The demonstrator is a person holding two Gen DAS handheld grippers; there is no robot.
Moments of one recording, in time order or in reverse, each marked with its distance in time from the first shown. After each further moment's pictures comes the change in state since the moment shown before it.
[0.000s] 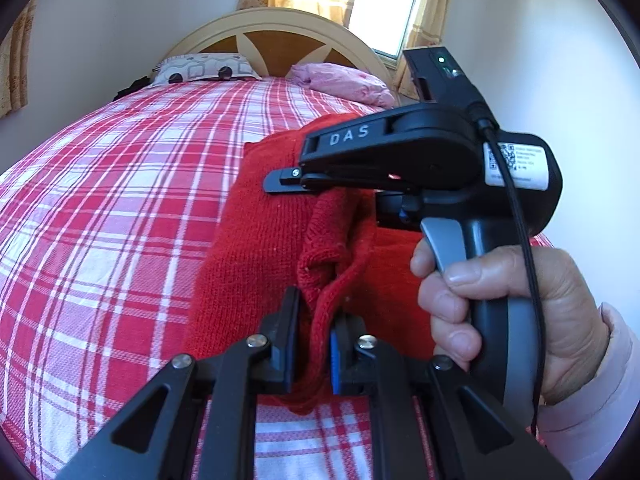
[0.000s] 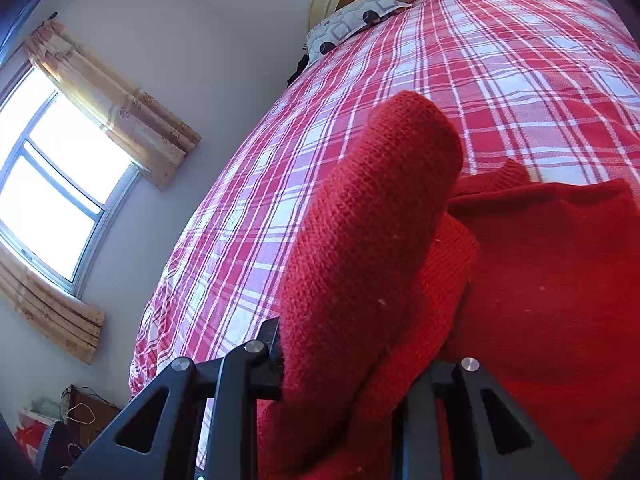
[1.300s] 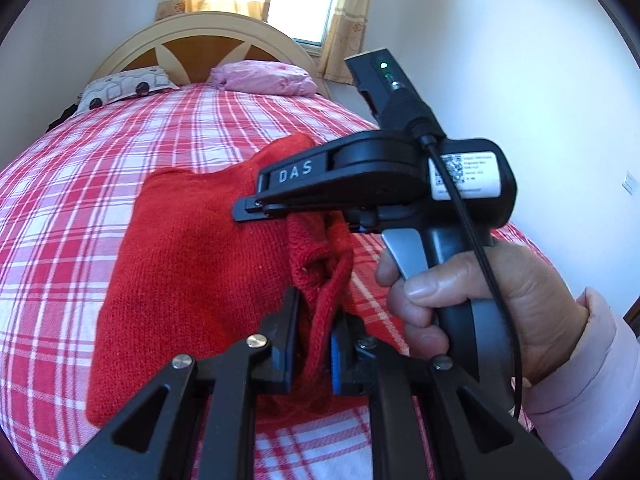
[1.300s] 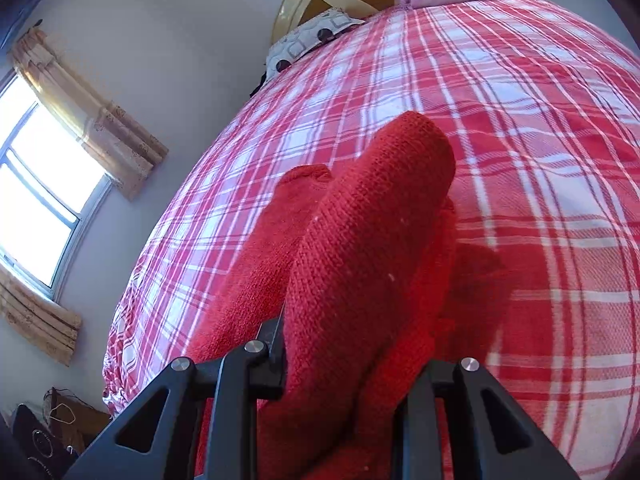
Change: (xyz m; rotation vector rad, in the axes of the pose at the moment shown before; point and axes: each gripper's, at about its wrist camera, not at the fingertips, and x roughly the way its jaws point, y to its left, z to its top) left arm 0.035 -0.113 0.010 0.154 0.020 -0.155; right arm -0.092 -0.106 0.003 0.020 -0.021 -0.104
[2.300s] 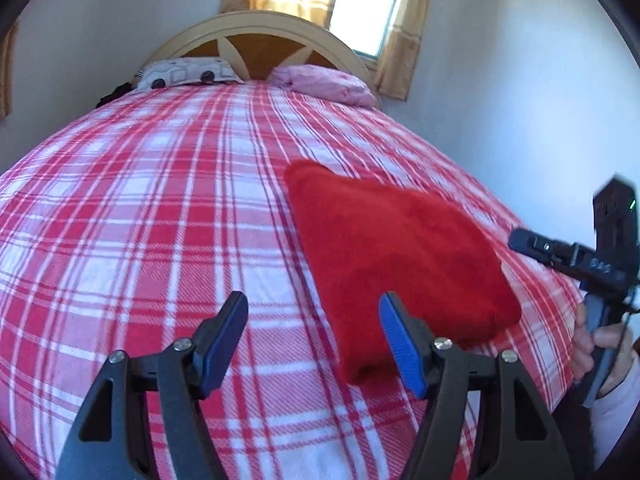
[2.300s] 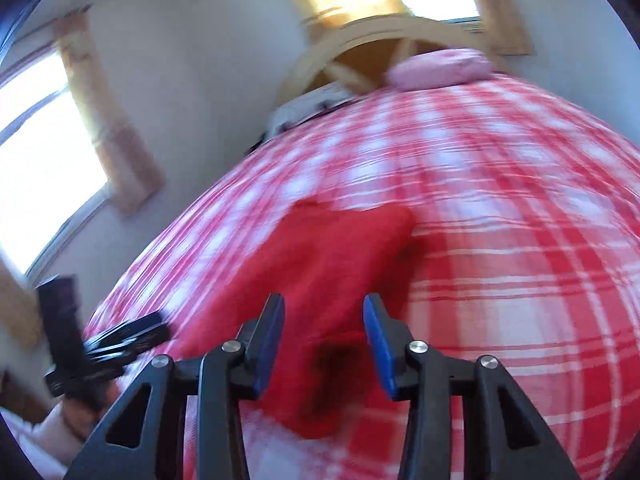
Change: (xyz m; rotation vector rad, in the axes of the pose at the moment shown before) left arm -0.065 0.112 -0.037 -0.122 -0.015 0.090; right arm -0.092 0.070 -0.095 -0.197 -0.236 -0.085
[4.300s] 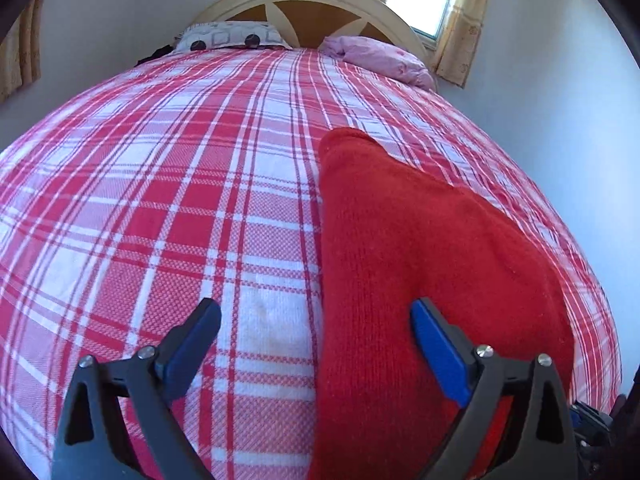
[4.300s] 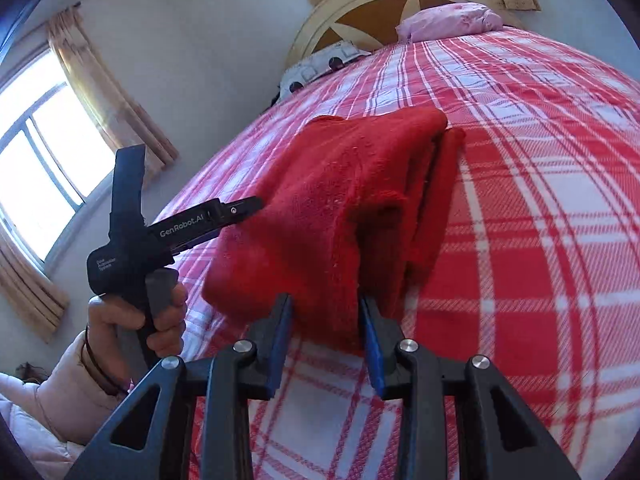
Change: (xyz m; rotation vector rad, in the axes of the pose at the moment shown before) left arm 0.079 0.015 0.027 -0.116 0.092 0.166; right arm 0.021 -0.018 -0.075 0.163 0.095 0.090
